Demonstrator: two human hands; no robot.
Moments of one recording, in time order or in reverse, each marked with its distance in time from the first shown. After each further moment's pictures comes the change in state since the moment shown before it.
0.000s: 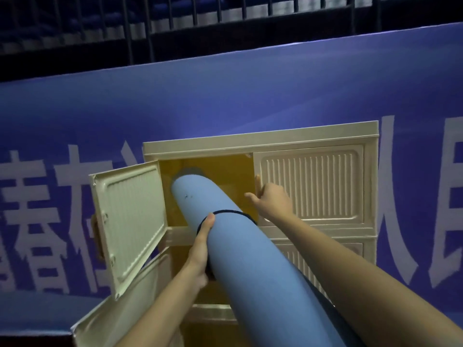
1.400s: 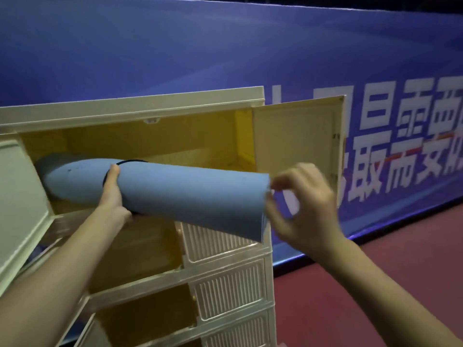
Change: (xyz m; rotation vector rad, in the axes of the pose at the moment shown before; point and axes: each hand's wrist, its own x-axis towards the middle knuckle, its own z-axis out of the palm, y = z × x) left_hand 0.053 0.032 0.041 -0.199 0.164 -0.080; right_hand -0.225 0.086 -0.179 -0.058 0.653 -0.581
